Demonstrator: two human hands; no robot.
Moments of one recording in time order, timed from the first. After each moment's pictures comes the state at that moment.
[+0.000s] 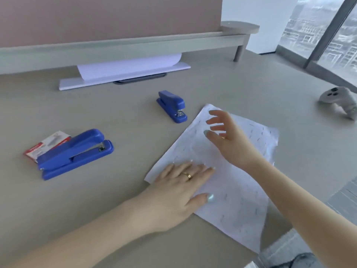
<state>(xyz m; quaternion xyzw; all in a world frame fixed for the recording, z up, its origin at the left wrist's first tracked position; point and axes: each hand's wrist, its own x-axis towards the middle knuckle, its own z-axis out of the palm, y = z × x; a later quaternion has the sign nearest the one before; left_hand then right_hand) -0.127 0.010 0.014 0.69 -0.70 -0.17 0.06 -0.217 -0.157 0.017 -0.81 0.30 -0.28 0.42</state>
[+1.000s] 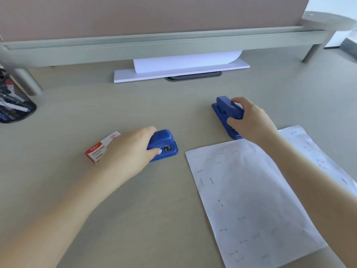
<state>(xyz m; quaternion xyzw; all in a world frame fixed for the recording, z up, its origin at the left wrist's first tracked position) 0.041 0.043 0.052 0.91 -0.40 -0.05 0.13 -0.075 -0.195 0.035 -0.87 0.37 -0.15 0.28</state>
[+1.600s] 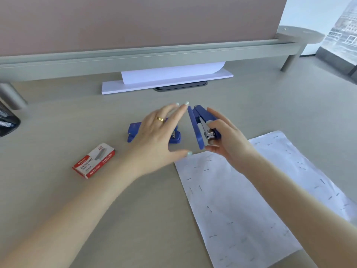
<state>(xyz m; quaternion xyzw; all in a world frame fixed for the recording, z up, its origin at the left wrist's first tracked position) 0.039 -0.006 0.046 0.79 -0.57 0.01 0.22 -0.085 -0.139 0.054 -0.63 0.32 -0.17 0.68</state>
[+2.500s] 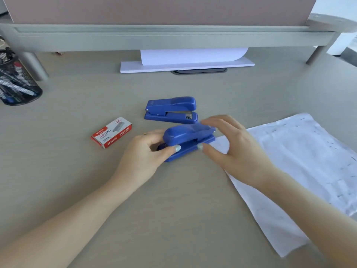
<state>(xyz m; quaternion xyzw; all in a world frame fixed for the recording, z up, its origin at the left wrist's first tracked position) 0.013 0.060 0.006 0.76 -0.34 -0.15 0.52 -0.108 -0.095 0.028 -0.93 0.13 -0.22 0.28</state>
